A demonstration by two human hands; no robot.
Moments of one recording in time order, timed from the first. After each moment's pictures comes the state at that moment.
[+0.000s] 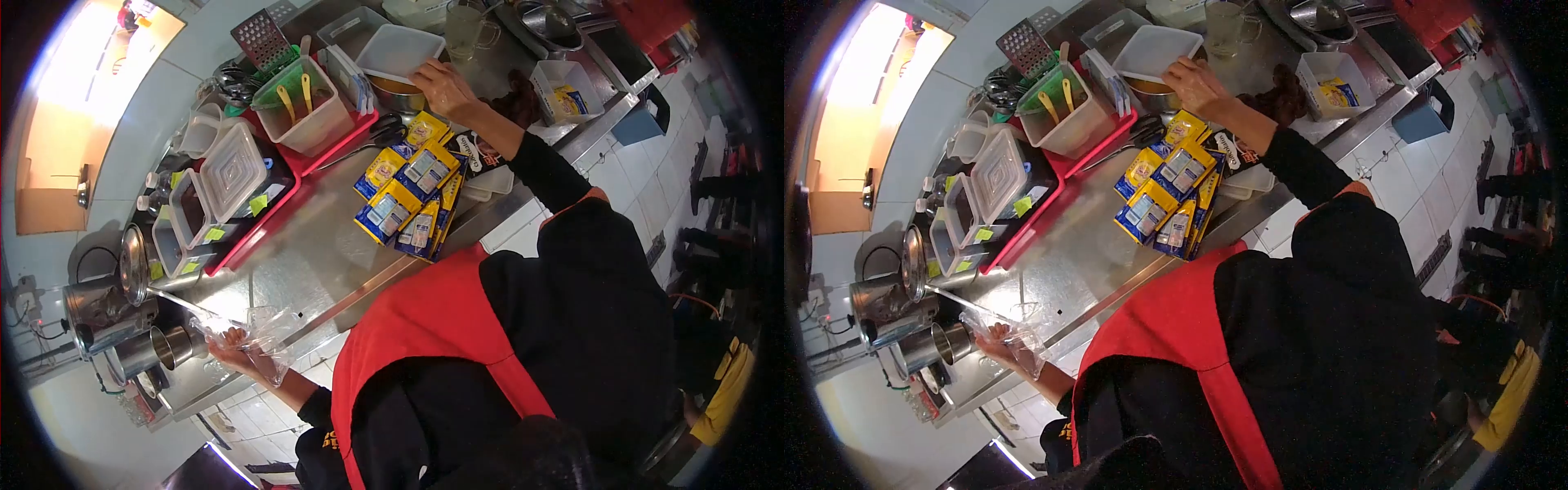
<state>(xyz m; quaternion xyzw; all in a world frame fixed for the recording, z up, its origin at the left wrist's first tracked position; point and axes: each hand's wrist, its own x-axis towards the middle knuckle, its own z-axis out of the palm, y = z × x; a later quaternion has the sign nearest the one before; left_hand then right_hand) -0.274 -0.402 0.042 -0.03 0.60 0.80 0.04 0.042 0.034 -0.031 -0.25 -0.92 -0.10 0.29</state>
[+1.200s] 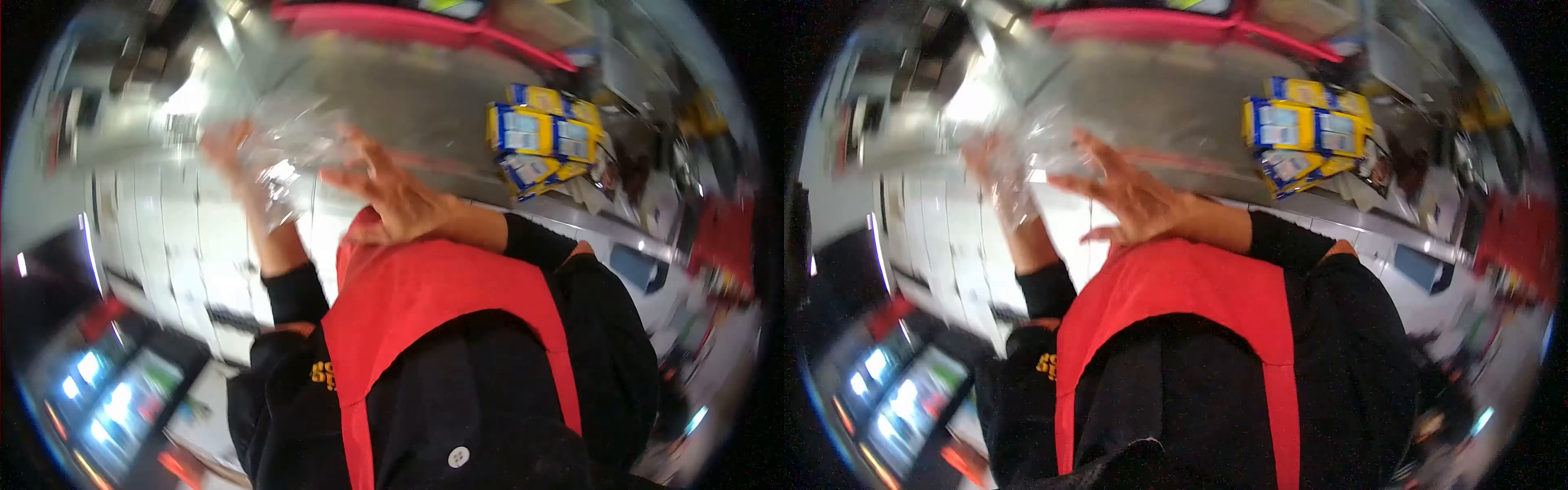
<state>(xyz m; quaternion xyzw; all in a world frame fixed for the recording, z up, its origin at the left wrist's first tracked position) -0.290 -0.514 -0.071 -0.02 0.62 0.78 0.01 -0.111 -0.341 0.002 0.16 -0.85 0.45 0.22</state>
